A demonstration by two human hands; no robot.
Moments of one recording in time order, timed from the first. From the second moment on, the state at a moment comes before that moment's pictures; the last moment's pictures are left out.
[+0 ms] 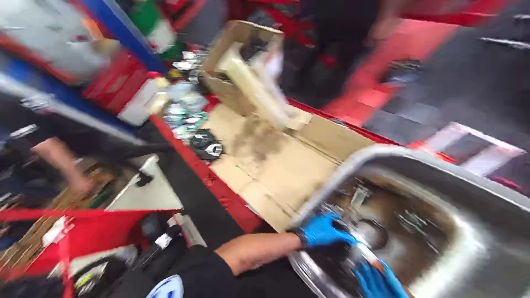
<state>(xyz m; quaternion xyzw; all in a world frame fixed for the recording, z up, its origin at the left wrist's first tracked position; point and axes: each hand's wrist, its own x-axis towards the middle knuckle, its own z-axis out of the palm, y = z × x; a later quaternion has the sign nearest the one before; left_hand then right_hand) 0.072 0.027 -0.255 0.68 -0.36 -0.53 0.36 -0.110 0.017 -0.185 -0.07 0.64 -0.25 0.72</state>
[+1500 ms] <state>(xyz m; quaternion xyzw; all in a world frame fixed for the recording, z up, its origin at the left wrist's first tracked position) 0.047 0.012 -0.260 0.73 -0.09 -0.60 0.30 -0.175 0.011 -0.216 -0.36 0.52 -0.47 0.61</state>
